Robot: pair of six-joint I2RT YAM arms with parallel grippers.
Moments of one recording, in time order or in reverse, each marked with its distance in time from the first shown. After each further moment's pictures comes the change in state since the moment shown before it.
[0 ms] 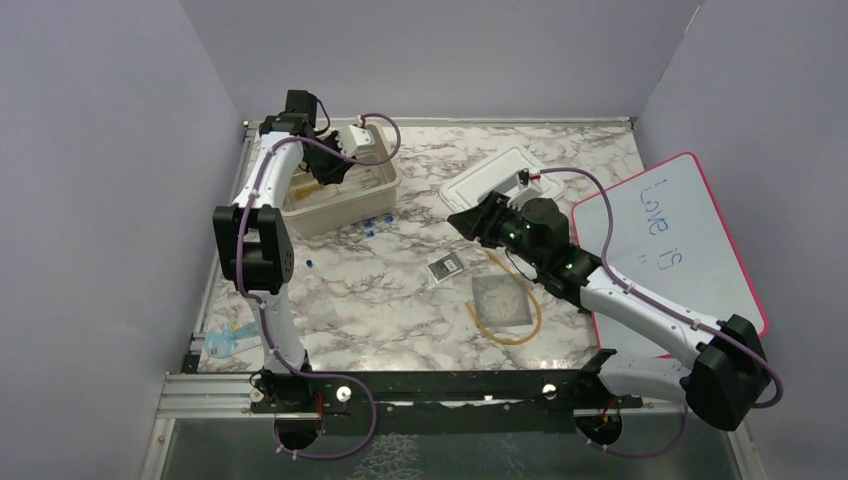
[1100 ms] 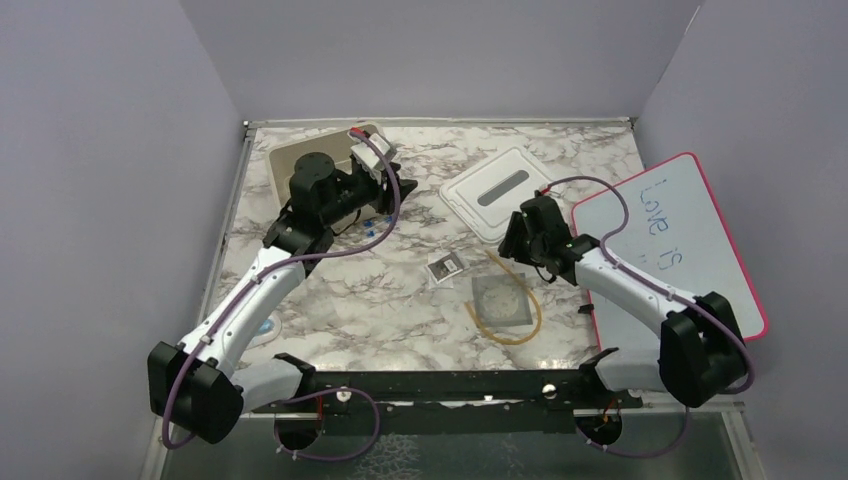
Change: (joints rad) left arm -0.378 -0.868 -0.806 1.014 -0.001 -0.905; right arm -0.224 0.135 0.026 -0.498 0.170 -0.184
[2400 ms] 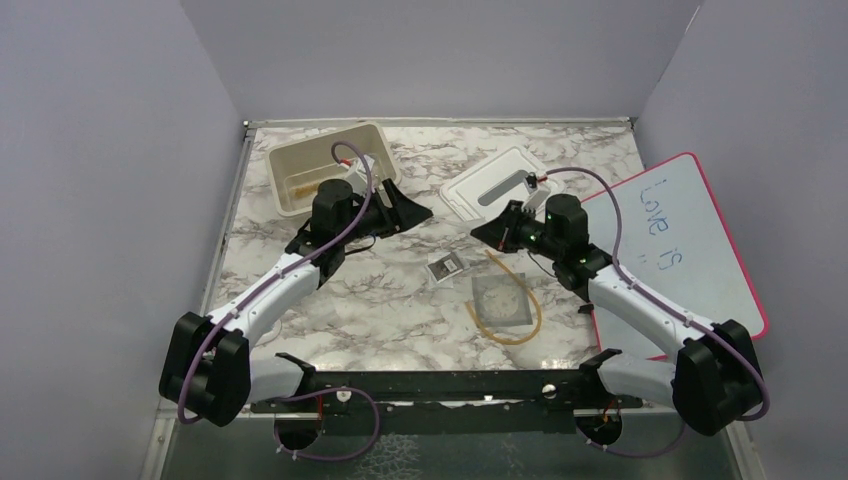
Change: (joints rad) left arm -0.014 0.082 -0.287 0.176 -0.010 -1.018; right arm -0.017 -0.121 -0.116 0.483 -0.572 -0.001
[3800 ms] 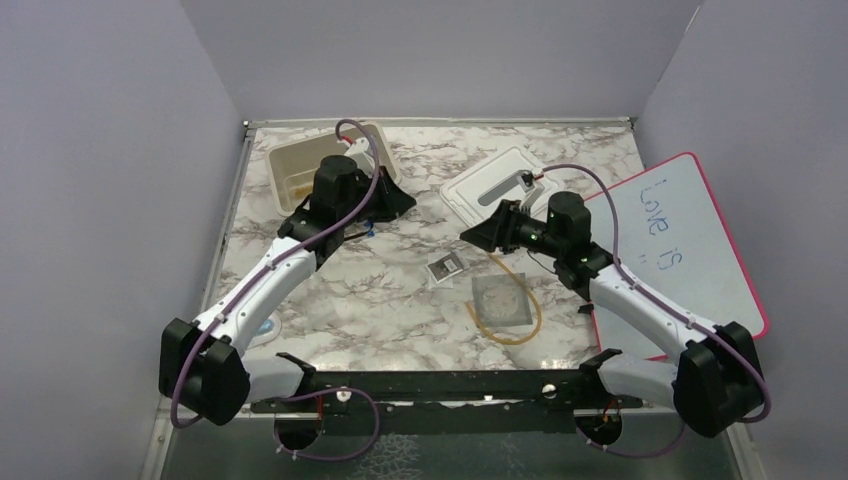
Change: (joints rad) left arm -0.030 0.015 0.186 -0.287 -0.109 0.206; right arm -0.003 0.014 0.014 0.053 -0.175 0.029
